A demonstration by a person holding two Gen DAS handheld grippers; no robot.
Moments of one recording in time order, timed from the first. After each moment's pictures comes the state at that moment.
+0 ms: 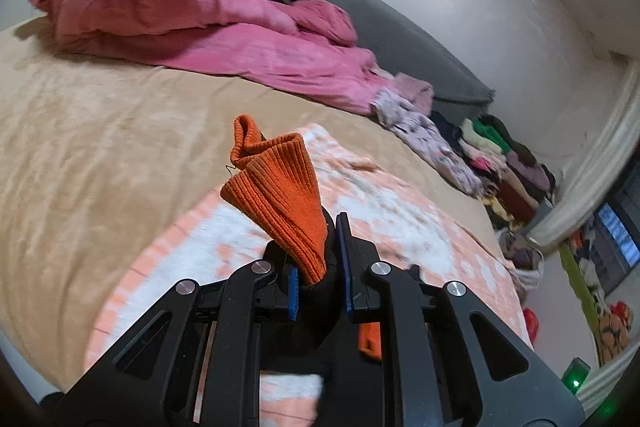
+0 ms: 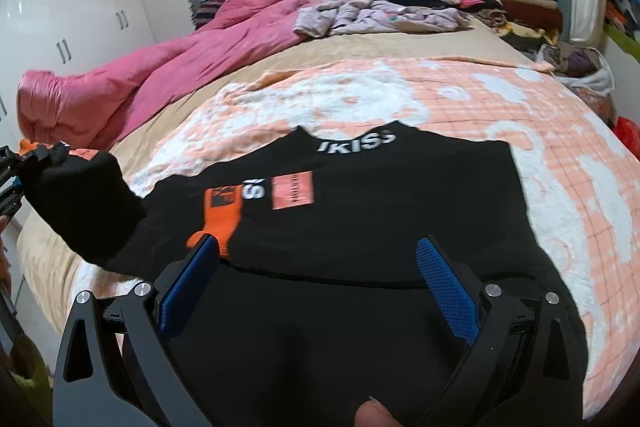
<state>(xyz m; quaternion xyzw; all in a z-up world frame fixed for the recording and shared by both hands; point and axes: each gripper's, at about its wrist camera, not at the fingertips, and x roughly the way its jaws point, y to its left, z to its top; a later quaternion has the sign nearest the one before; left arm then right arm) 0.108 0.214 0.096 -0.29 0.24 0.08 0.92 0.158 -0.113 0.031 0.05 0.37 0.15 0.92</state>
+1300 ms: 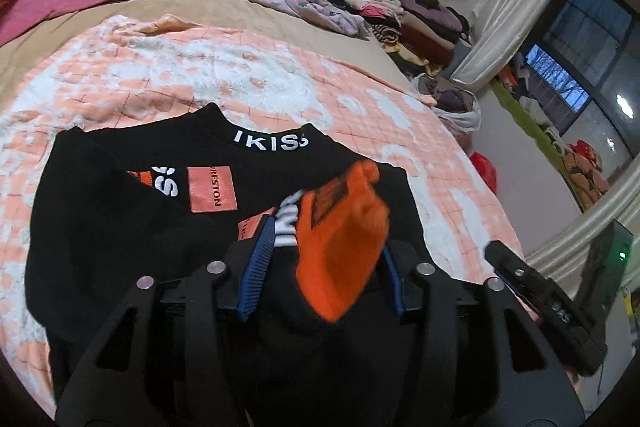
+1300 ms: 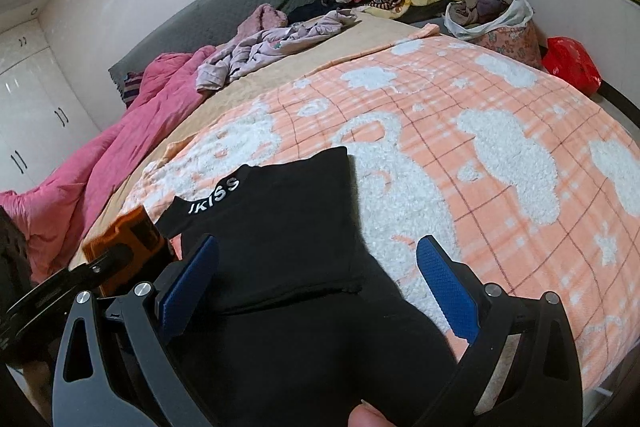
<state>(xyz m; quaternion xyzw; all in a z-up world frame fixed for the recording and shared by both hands) 0.188 -0.022 0.024 -0.18 0.38 -0.15 0.89 0.159 -0.277 0.021 0.19 0.35 0.04 0.92</state>
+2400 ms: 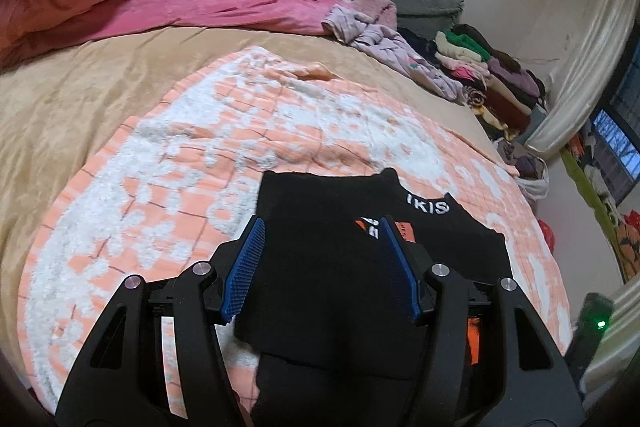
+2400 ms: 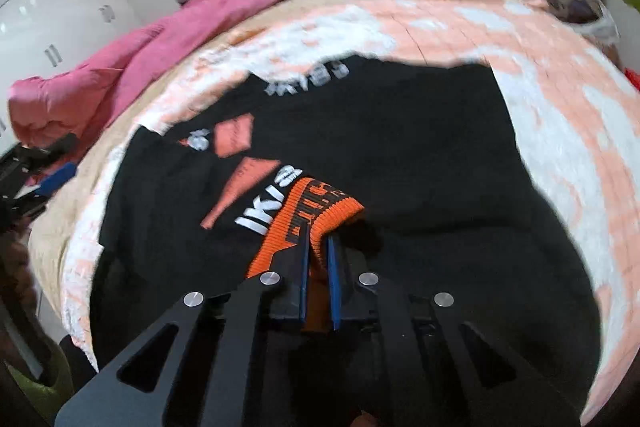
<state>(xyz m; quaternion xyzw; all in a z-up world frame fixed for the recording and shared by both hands) 0.156 0.124 0.035 -0.21 0.34 0.02 0.92 0.173 -0.160 -0.017 0.08 0.43 0.17 0.88</state>
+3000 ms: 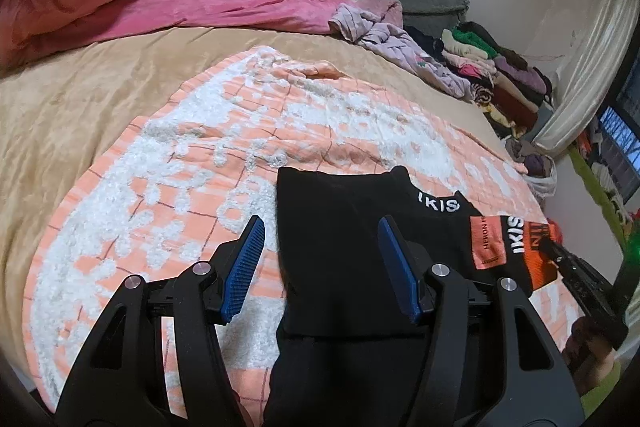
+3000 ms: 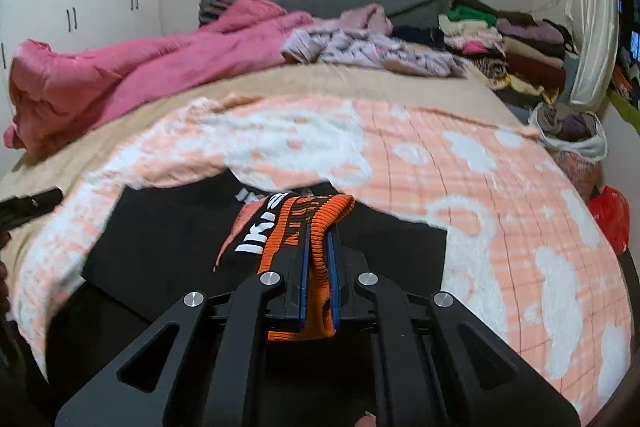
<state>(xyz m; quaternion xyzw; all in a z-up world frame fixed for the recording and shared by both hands) 0.155 0.123 0.032 -0.20 0.35 0.03 0.92 0.221 -0.178 0.040 -0.04 0.33 0.15 0.93</state>
